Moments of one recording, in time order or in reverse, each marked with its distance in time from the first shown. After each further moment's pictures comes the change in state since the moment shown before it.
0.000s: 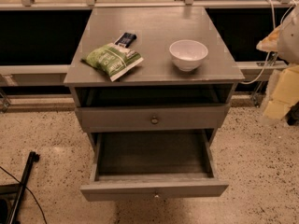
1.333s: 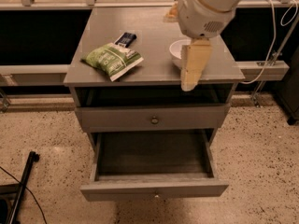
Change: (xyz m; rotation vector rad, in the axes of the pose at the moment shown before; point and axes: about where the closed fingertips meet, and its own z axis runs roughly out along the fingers) arm -0.166 -0.045 0.039 0.076 -0.143 -0.477
